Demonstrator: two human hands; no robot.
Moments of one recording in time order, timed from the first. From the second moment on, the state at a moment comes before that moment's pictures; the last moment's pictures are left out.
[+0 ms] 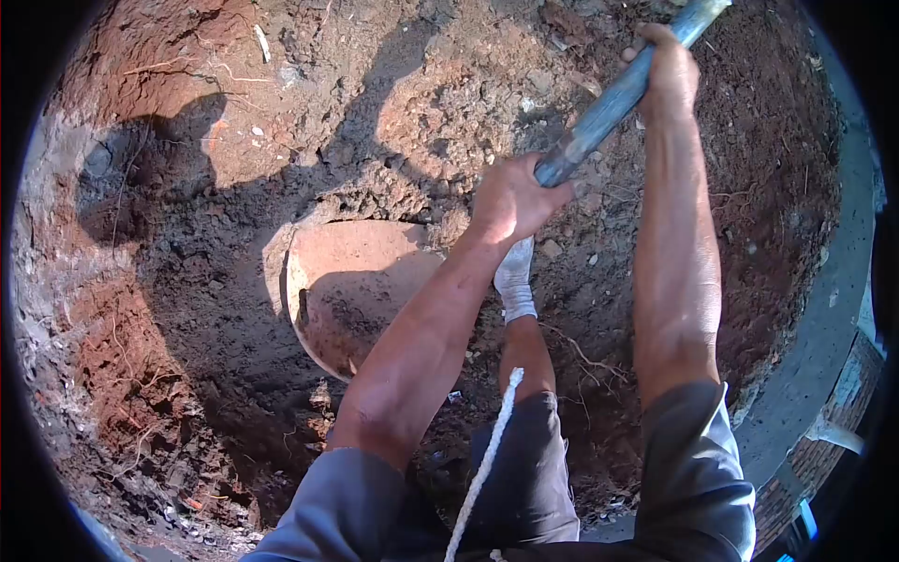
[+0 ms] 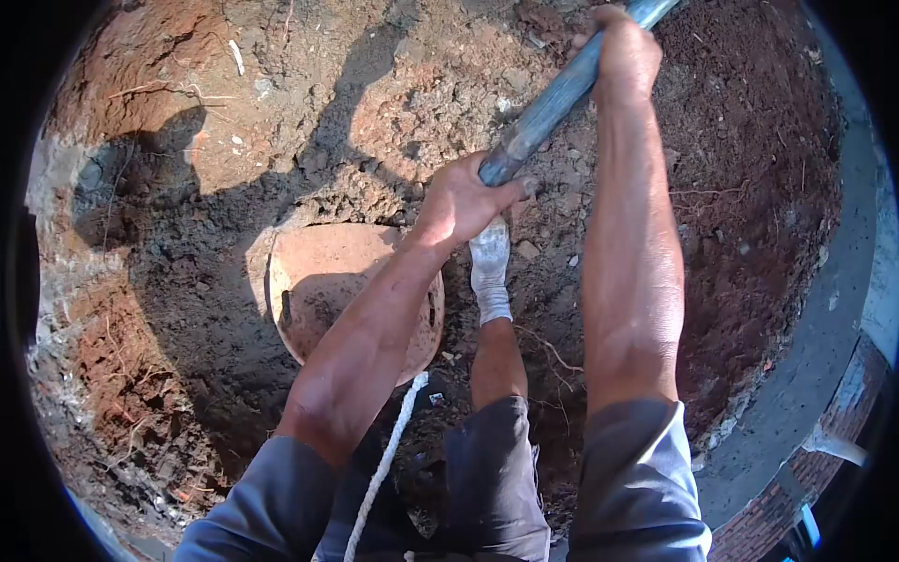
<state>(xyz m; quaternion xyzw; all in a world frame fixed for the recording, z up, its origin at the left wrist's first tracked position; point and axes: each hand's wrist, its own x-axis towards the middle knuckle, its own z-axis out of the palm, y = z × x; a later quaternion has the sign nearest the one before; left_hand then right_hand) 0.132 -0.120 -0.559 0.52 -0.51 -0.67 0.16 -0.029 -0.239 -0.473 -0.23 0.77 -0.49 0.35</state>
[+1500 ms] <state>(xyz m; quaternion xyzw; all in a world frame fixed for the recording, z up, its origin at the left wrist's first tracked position) 0.141 -0.060 -0.480 0.44 -0.55 -0.70 0.14 -0.040 -0.207 -0.346 -0.24 0.72 -0.55 0.35</state>
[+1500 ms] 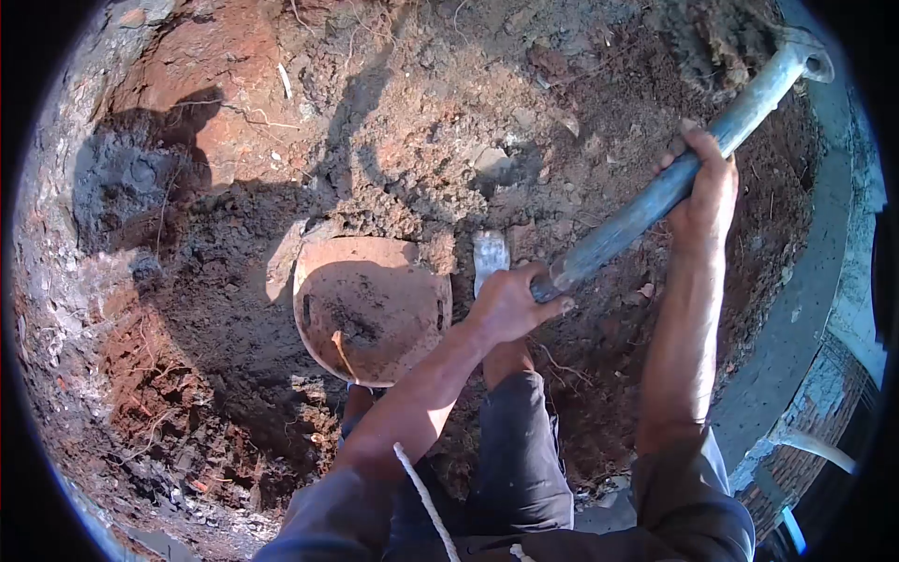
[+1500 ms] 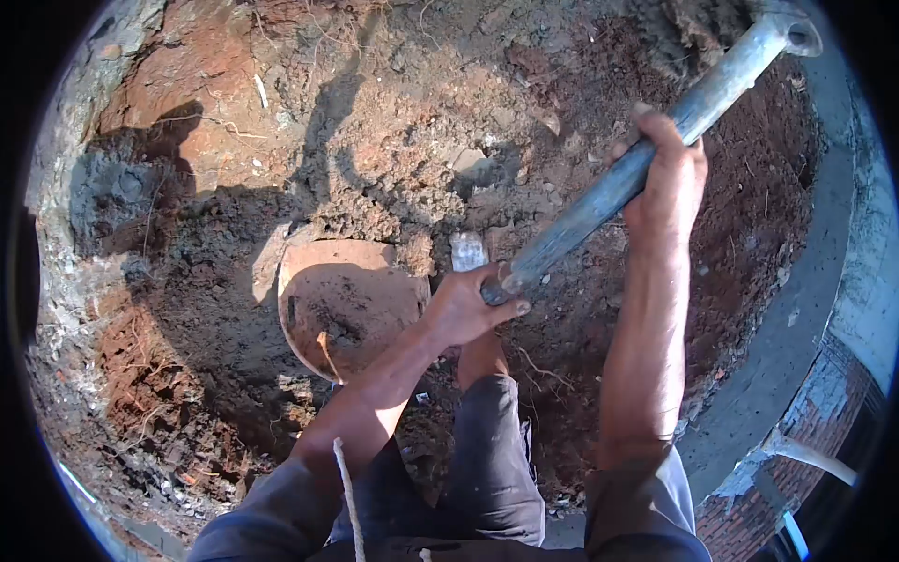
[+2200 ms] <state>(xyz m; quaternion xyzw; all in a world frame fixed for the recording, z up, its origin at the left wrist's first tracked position) 0.283 0.050 -0.489 0.63 -0.32 -0.70 -0.06 0.093 -0.116 -0.635 0.01 0.80 -0.21 0.56</state>
